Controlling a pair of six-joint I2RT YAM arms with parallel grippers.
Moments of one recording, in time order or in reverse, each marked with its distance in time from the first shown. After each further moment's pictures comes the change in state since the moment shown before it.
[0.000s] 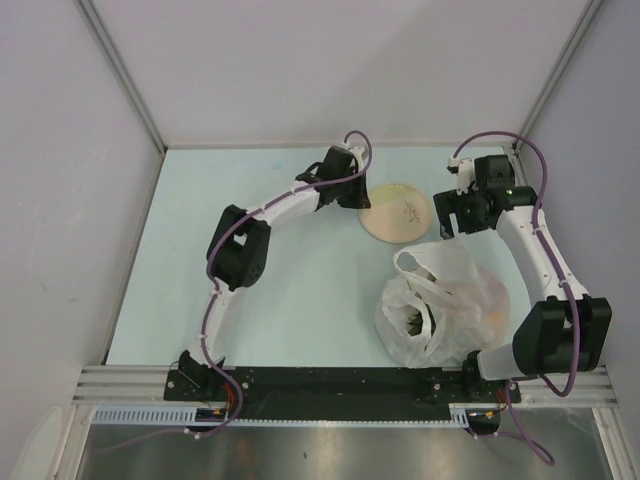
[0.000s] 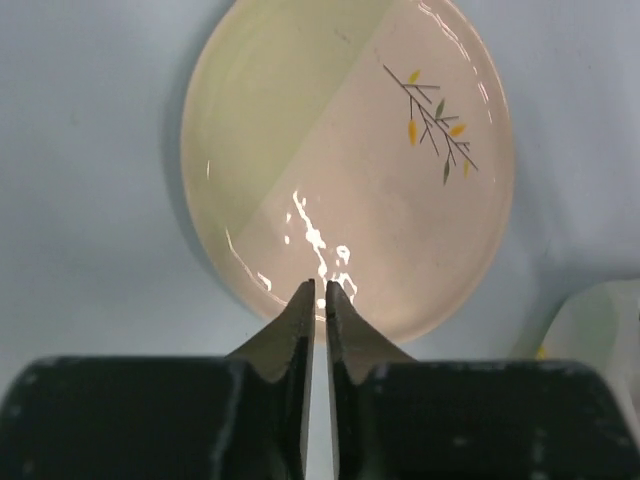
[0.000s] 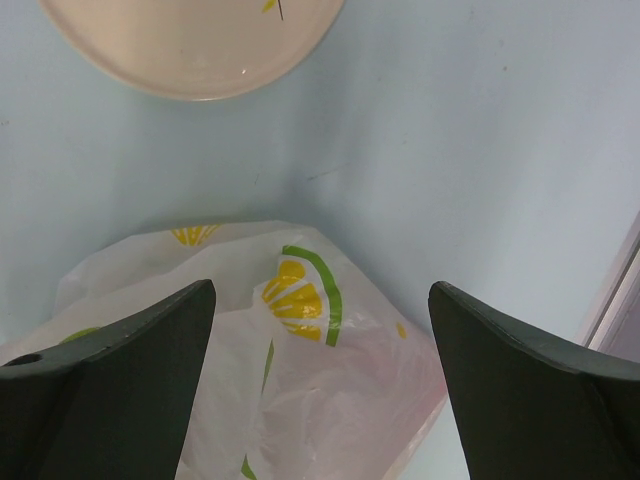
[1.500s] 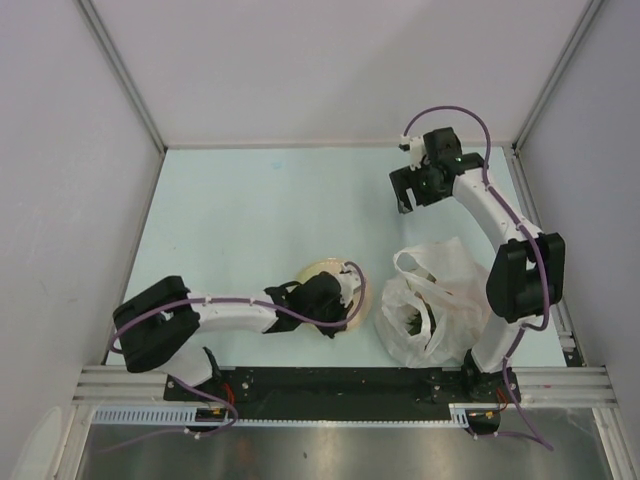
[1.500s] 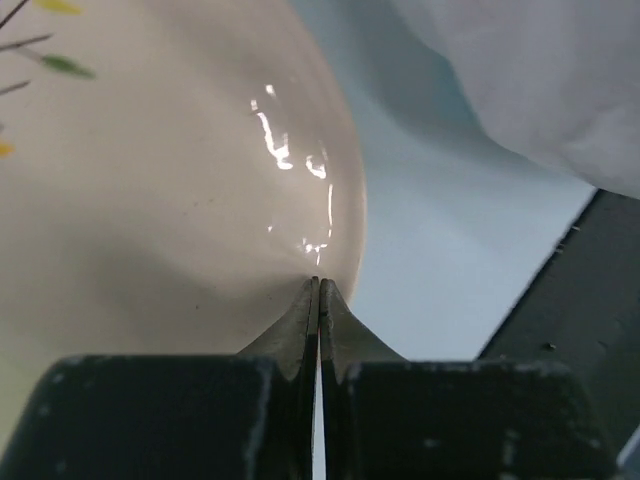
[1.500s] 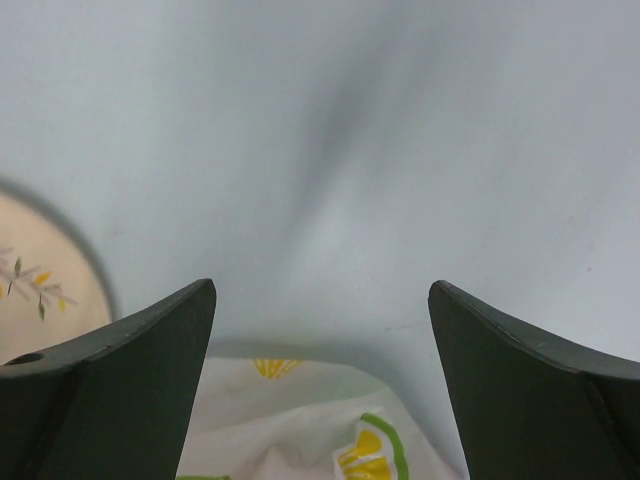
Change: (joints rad) left arm -0.457 -0.769 -1.212 0.309 -0.176 0.082; right arm 0.184 0.347 0.280 0.061 -0.045 0.030
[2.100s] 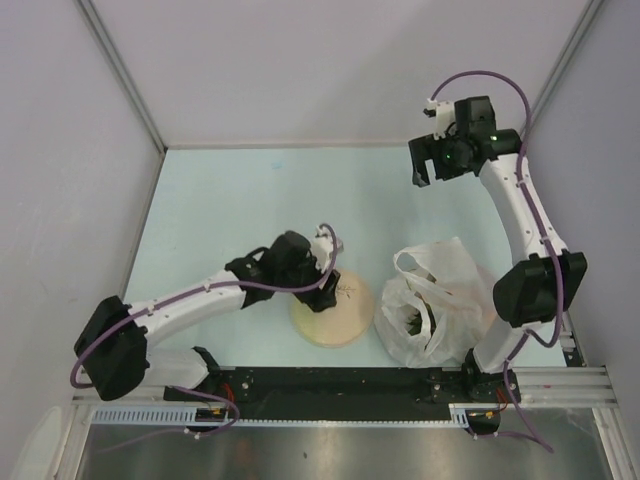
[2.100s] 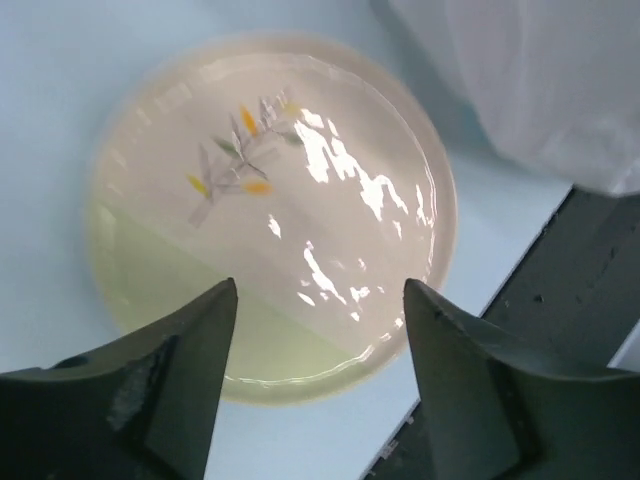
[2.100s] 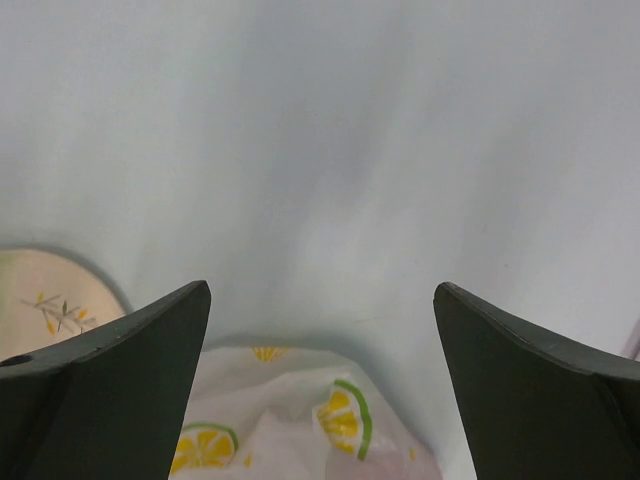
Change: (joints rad) left arm 0.184 -0.233 0.100 -0.317 0.122 0.130; right arm -0.064 0.003 0.306 -0.156 -0.032 0.012
